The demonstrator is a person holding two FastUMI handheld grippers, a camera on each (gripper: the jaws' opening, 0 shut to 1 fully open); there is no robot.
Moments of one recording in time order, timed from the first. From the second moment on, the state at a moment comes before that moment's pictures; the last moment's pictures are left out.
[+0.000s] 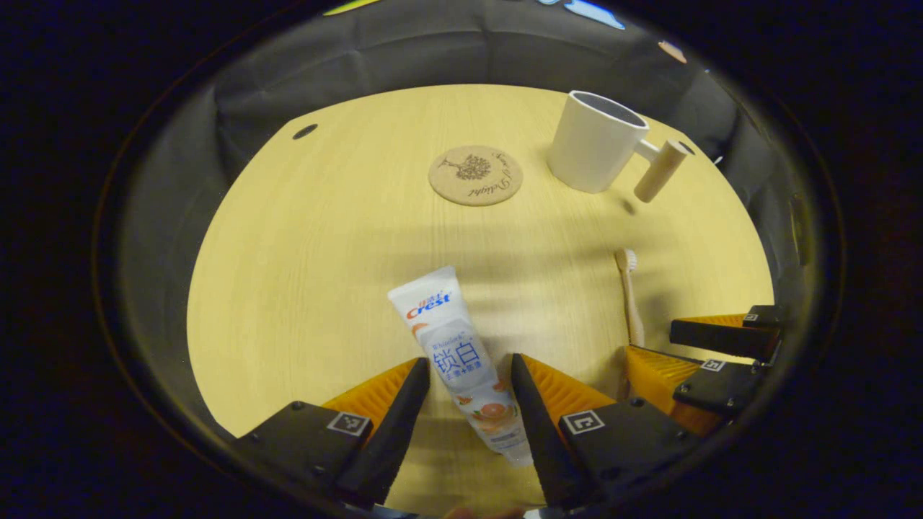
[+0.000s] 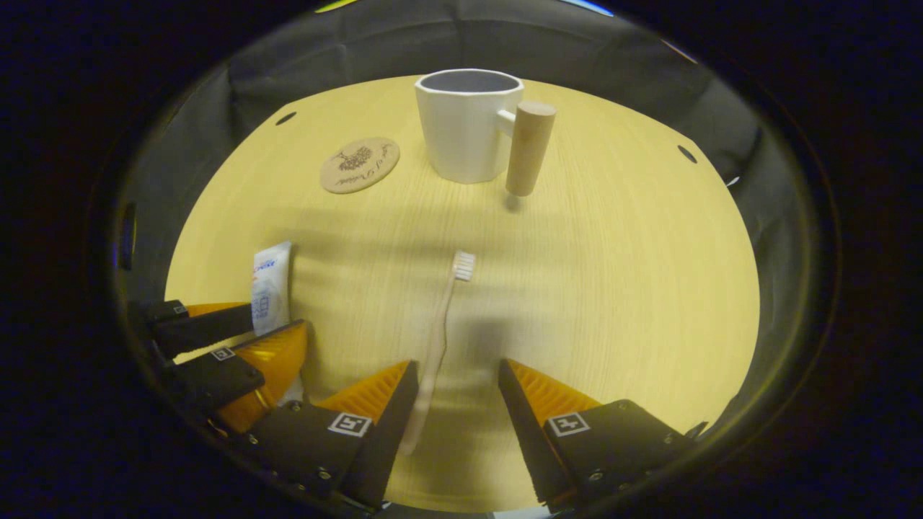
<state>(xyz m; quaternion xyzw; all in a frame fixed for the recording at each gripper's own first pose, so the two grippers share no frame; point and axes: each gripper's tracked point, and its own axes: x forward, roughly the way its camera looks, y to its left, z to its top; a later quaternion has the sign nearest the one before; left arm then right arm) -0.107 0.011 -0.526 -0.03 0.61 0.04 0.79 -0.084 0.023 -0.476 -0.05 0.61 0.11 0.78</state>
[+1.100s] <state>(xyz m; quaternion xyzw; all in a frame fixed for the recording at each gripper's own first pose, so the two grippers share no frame) -0.096 0.010 -0.526 -0.03 0.62 0.06 0.78 -0.089 0.027 -0.480 0.01 0.65 0.09 0.75</state>
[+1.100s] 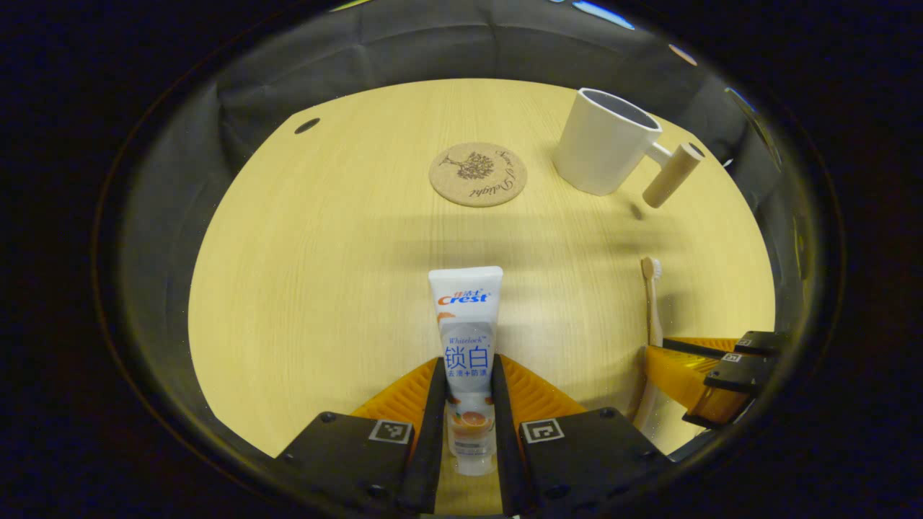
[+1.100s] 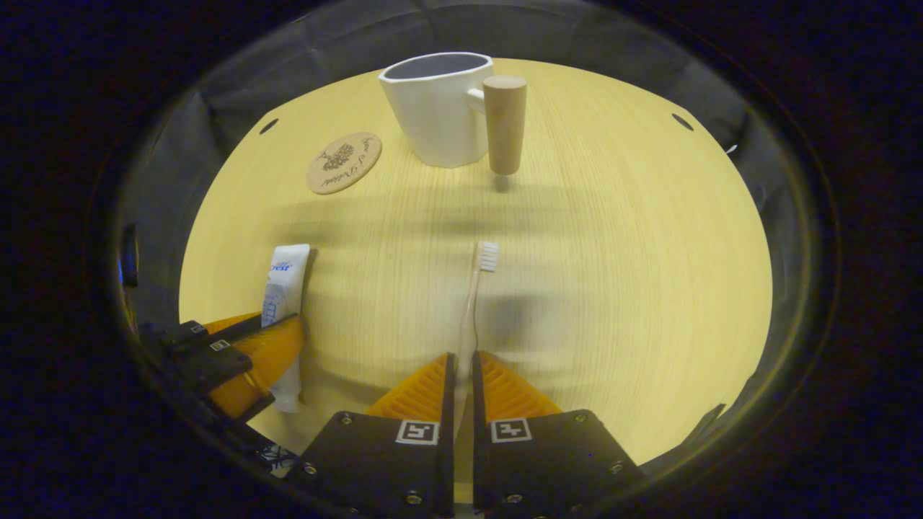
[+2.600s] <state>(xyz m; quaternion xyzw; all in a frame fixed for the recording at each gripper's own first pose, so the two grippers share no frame) -0.080 0.042 -0.457 -0.06 0.58 0.07 0.81 0.046 0.055 -0.327 0.11 0.49 0.12 0.85</state>
